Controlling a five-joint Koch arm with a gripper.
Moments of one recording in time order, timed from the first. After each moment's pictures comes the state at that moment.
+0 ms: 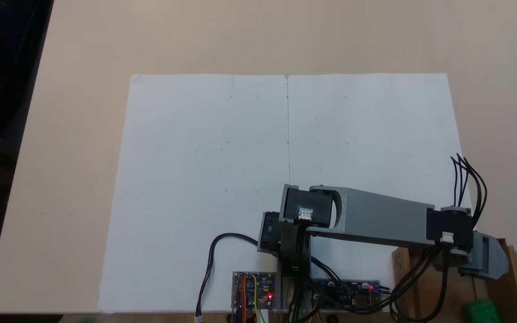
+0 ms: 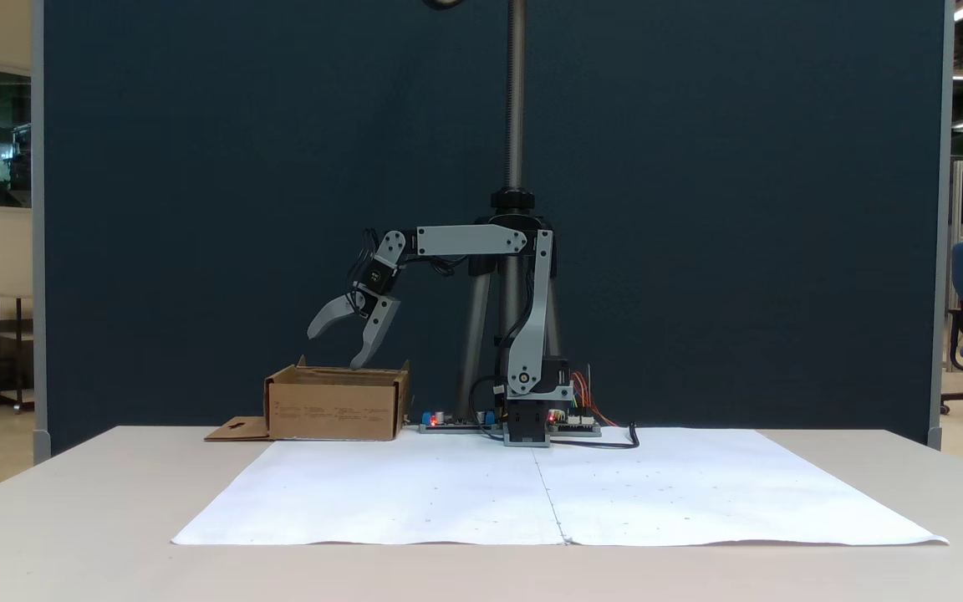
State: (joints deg) arm 98.4 93.5 93.3 33.9 0.7
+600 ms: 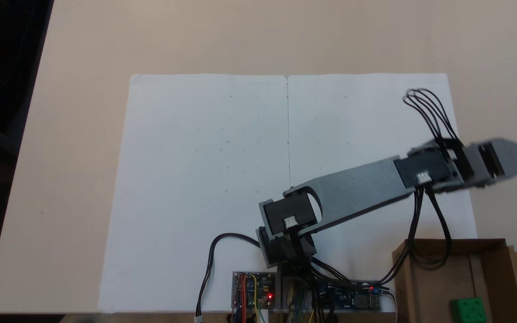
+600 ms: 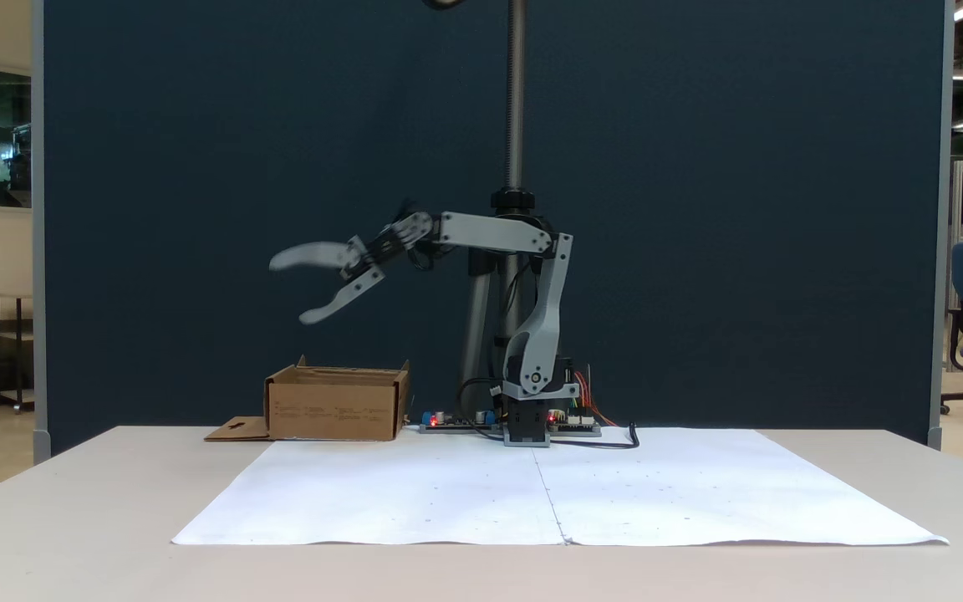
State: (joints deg) arm 66.7 101.2 93.3 10.6 3.7
